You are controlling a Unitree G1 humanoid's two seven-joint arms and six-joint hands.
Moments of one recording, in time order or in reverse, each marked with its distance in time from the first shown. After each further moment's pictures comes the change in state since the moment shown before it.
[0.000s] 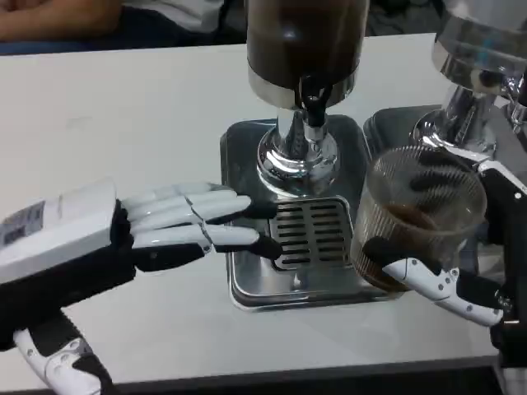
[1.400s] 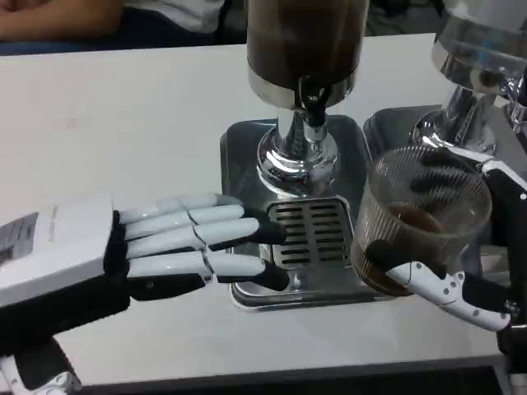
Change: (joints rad) left arm 0.039 0.042 0.007 -0.048 -0.032 -0.077 -0.001; right arm 0.039 0.025 -0.013 -0.068 0.015 0.017 0.056
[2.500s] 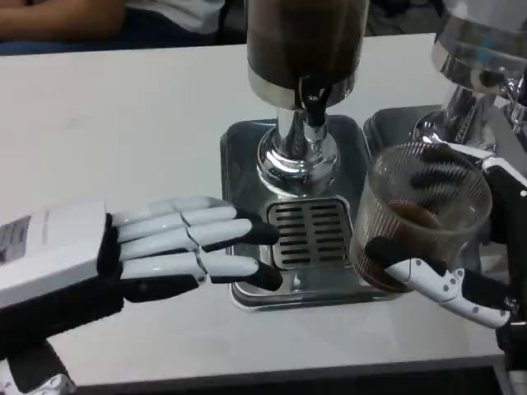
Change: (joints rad) left arm 0.027 0.005 0.025 -0.012 0.000 0.011 0.000; right arm -0.009 0.004 0.001 0.001 0.003 0.000 0.001
